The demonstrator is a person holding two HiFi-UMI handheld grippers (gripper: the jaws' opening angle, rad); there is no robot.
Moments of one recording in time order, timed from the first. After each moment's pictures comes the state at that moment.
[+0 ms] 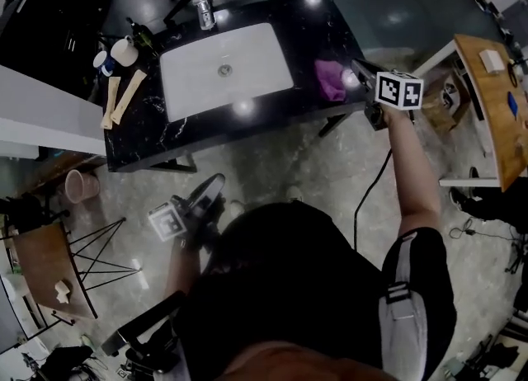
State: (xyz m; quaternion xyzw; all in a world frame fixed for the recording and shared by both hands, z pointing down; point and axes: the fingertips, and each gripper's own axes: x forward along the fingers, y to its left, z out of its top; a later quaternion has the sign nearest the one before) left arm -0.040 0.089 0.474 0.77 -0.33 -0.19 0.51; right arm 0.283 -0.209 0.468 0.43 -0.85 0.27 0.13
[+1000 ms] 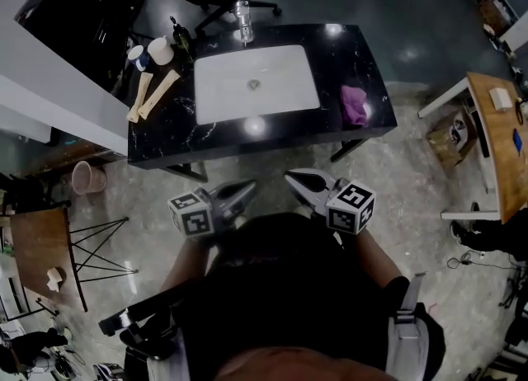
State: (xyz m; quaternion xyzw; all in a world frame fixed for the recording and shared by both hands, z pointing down) left arm -0.019 0.099 0.449 0.86 -0.30 -0.09 0.41; right arm 0.040 0.082 0.437 0.15 -0.94 0.29 0.07
